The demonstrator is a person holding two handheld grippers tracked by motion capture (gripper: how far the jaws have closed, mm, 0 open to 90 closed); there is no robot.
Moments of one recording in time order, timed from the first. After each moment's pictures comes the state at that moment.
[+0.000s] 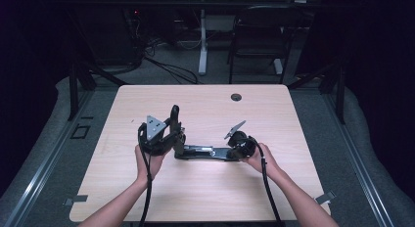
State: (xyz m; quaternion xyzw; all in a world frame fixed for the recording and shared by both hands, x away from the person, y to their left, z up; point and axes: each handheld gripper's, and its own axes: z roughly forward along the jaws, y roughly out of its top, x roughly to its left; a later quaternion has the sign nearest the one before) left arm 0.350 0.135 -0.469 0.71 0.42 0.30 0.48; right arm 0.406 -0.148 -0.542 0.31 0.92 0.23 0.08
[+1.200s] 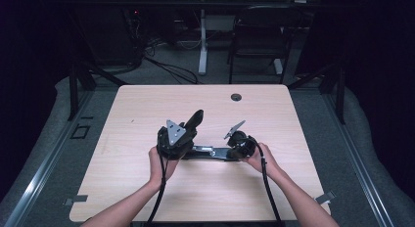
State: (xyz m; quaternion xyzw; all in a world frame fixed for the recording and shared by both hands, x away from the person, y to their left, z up) left arm 0.345 0.092 -0.481 0.75 0.39 0.32 0.44; right arm 0.406 -0.147 -0.541 0.31 0.92 0.22 0.08
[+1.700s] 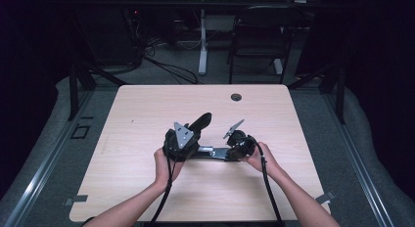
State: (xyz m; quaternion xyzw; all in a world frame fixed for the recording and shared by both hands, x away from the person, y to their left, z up) left arm 0.341 0.074 -0.489 0.75 0.37 0.34 0.42; right arm 0.406 -0.145 -0.535 0.31 0.92 0.23 0.07
